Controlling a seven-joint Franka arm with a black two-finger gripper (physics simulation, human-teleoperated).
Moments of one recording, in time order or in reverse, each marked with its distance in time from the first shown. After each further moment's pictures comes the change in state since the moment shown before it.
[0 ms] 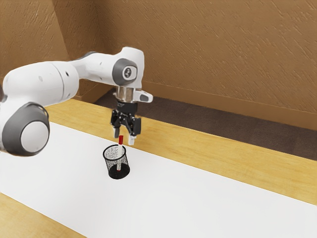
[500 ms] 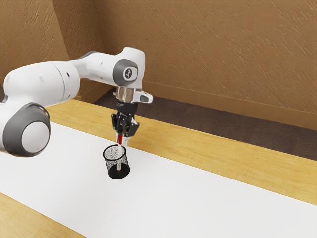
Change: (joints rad) arm -0.013 0.009 0.007 0.003 0.030 0.004 -0.010
